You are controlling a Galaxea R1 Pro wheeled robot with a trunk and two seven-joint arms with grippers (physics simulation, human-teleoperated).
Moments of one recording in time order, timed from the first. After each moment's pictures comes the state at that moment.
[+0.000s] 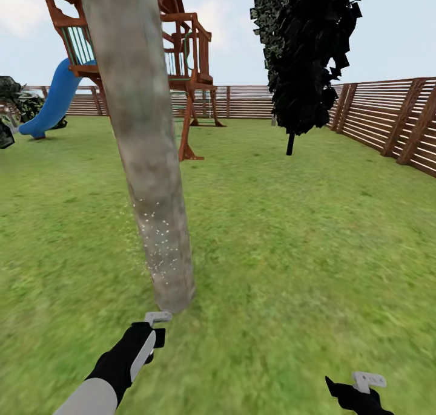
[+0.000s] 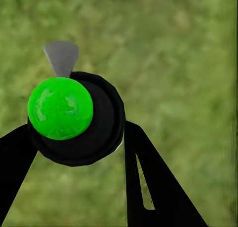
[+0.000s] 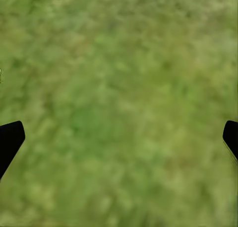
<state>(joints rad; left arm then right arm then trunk) -0.55 -0.05 -0.10 -0.66 0.17 0.61 0.28 -0.44 -0.21 -0.66 -0.19 0.40 -0.26 0.28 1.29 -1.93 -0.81</state>
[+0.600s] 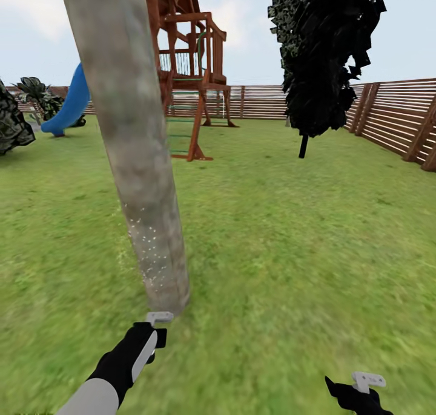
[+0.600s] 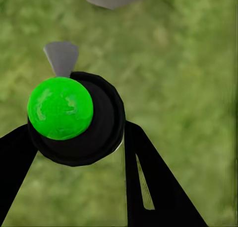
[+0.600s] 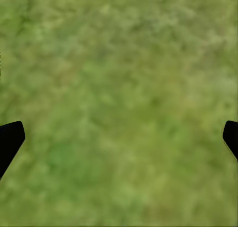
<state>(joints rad) -0.55 -0.06 -0.10 -0.66 0.16 0.61 0.28 -0.44 -0.21 -0.66 -0.19 0.40 -0.26 0.29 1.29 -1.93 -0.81</state>
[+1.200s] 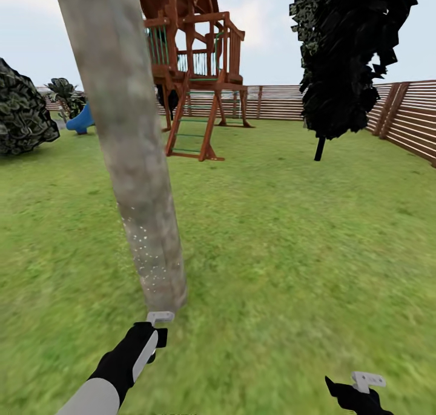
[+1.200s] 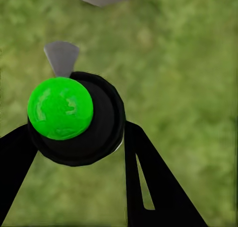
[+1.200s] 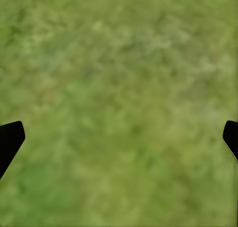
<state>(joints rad) -0.56 -0.06 -0.10 -0.66 0.16 0.61 0.28 -0.44 -0.21 -0.66 -0.19 0.40 -0.26 0.29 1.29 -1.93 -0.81</state>
